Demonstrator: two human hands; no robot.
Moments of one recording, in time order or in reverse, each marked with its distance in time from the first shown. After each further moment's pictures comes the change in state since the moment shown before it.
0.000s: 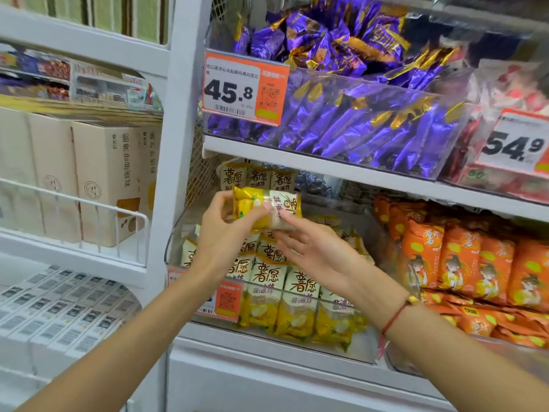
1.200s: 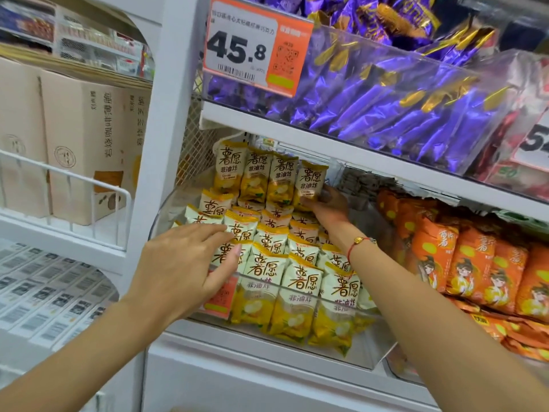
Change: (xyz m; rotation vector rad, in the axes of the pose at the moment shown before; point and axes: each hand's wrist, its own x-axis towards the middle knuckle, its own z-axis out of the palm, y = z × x) left_hand -0.016 -0.053 -0.047 1.279 -0.059 0.628; right_hand 0.138 -0.002 -0.085 -0.746 0.573 -0.309
